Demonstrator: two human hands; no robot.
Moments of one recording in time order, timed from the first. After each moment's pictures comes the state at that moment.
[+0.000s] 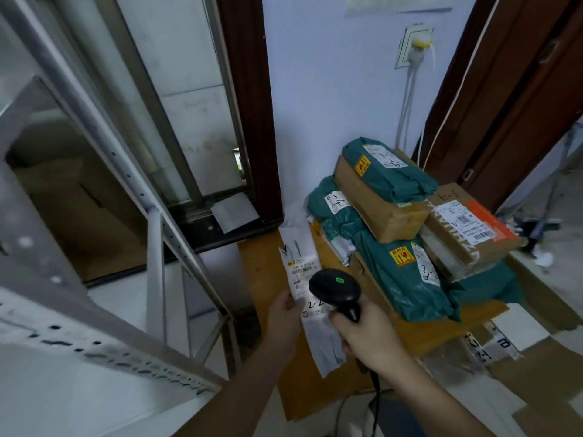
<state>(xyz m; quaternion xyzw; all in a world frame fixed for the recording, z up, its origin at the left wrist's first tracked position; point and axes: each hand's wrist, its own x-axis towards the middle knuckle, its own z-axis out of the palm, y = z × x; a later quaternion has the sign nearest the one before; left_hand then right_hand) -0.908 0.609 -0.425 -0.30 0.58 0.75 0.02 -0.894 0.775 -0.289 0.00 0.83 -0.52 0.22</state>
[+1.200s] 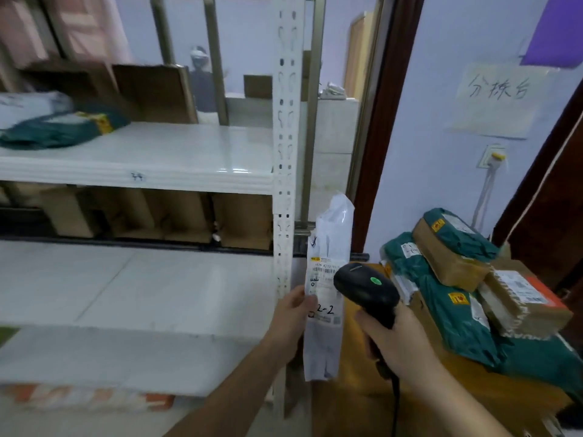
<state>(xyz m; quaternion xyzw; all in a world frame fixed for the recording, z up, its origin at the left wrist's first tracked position) -0.620 0.575 -0.262 -0.23 0.57 0.77 -0.15 -0.656 0.766 -0.163 -0.24 0.81 -0.51 0.16</state>
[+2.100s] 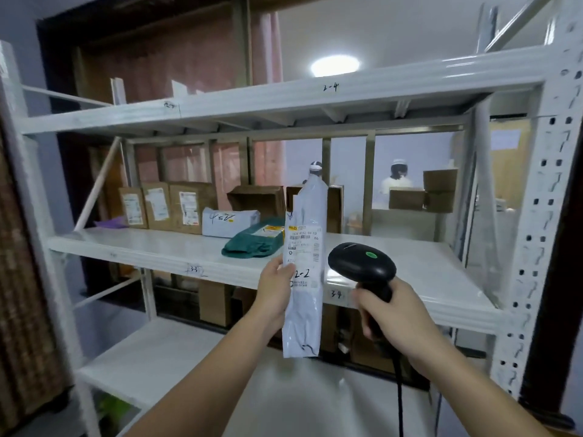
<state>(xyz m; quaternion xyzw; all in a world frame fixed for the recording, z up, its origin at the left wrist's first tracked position) -0.454 0.196 -0.039 -0.24 0.55 0.67 -0.43 -0.538 0.407 -0.006 -0.45 0.67 -0.57 0.13</state>
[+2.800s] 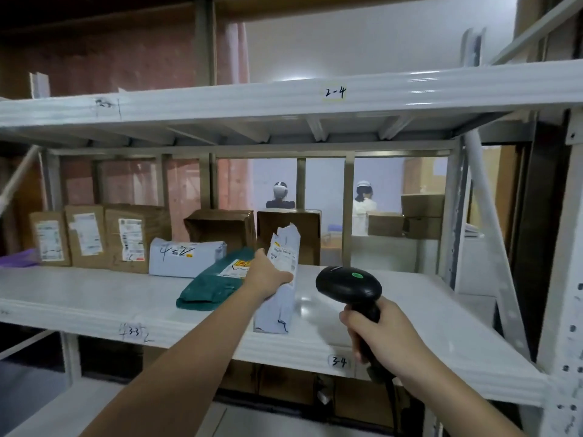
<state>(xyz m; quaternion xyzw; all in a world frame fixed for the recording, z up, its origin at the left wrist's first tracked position) -0.566 0.030 0.016 -0.35 0.79 0.39 -0.31 -0.595 0.299 0.006 -0.41 0.71 -0.57 0.11</state>
